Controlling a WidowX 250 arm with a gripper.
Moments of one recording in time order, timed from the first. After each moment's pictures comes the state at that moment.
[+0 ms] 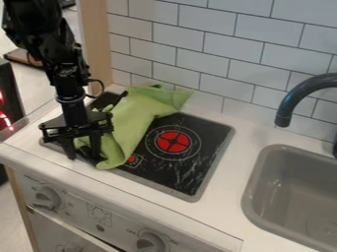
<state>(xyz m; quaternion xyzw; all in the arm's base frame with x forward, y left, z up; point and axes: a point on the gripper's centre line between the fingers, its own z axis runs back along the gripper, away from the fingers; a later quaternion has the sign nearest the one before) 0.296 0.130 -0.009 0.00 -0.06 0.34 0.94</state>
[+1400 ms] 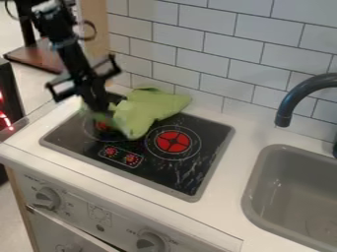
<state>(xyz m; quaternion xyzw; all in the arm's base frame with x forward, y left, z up) 0.323 0.122 0.077 -0.16 -0.07 0.41 0.89</state>
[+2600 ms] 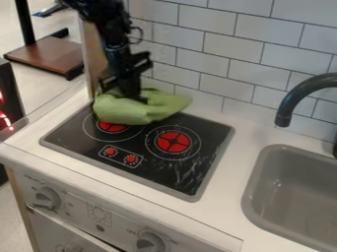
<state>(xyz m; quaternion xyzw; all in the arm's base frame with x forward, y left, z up) 0.431 0.111 0.033 -0.08 -0.15 0.48 0.86</state>
